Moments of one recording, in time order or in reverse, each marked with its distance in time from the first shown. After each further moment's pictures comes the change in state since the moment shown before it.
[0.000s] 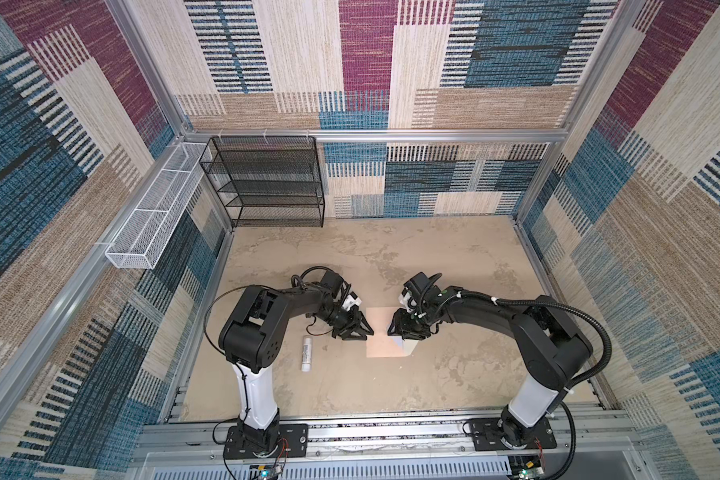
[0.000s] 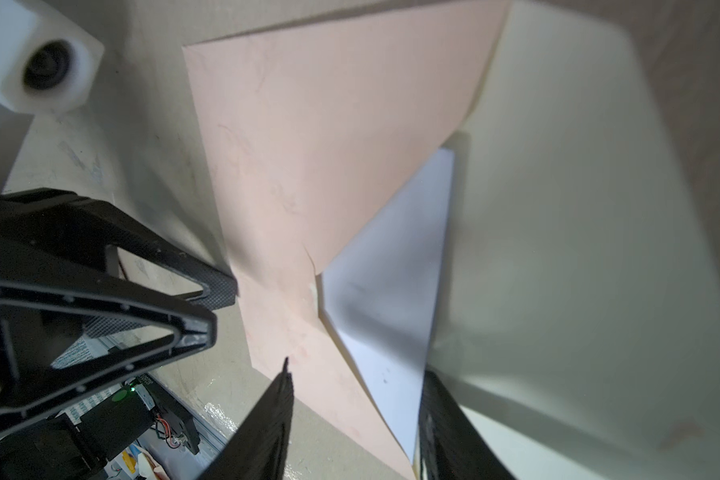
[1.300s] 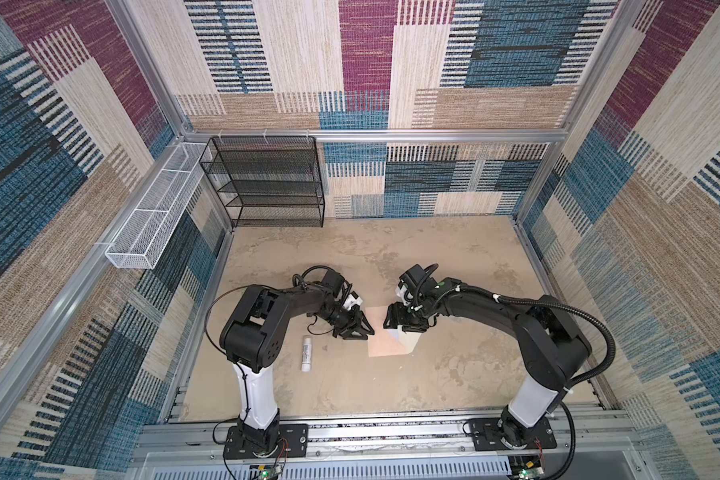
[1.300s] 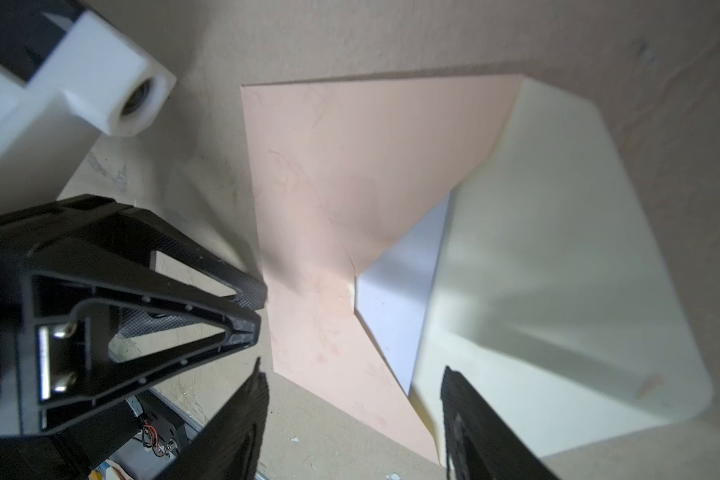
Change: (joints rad) left arm -0.003 0.003 0.013 -0.006 -0.005 -0.002; right arm 0.016 0.009 0.114 -0.105 0.075 -0.061
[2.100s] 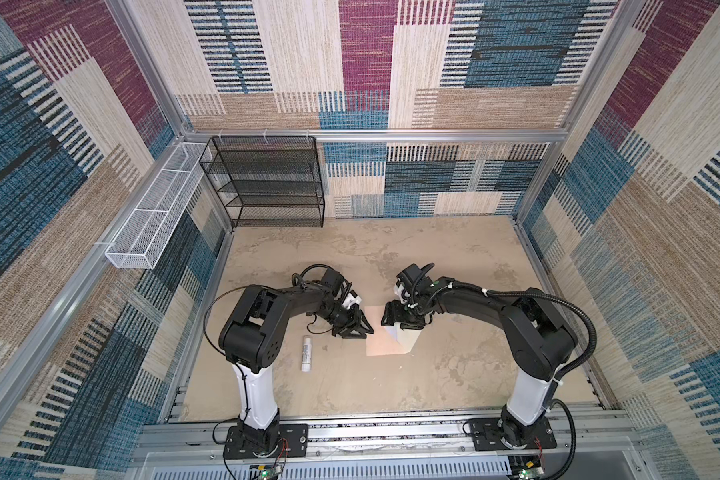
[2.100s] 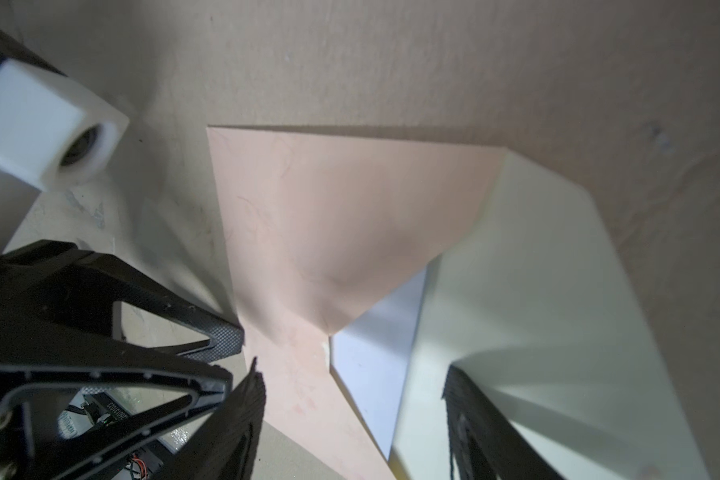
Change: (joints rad) left arm 0.001 -0.004 0.006 -0.007 -0.018 0.003; right arm -0.015 0.084 0.025 0.064 -0.004 0.005
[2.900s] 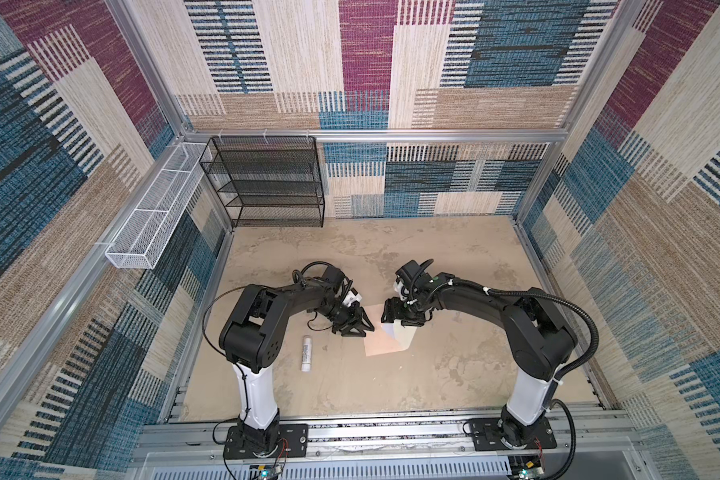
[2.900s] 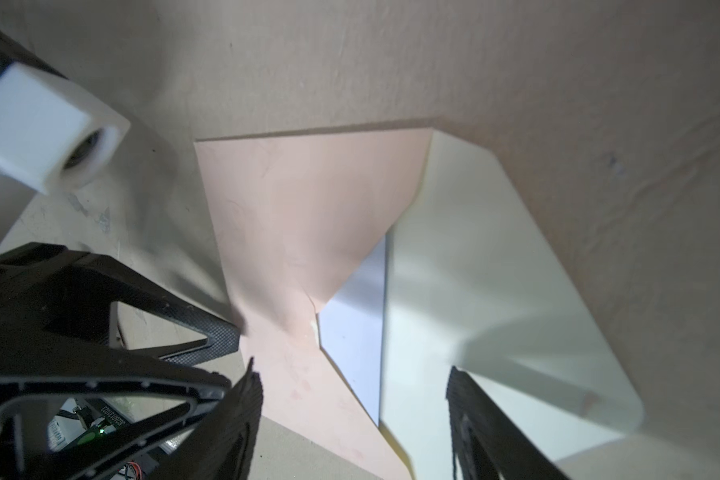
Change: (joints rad) left arm 0.000 -0.002 0.050 -0.071 -0.009 0.014; right arm 0.000 -0.007 0.049 -0.066 0.034 -0.024
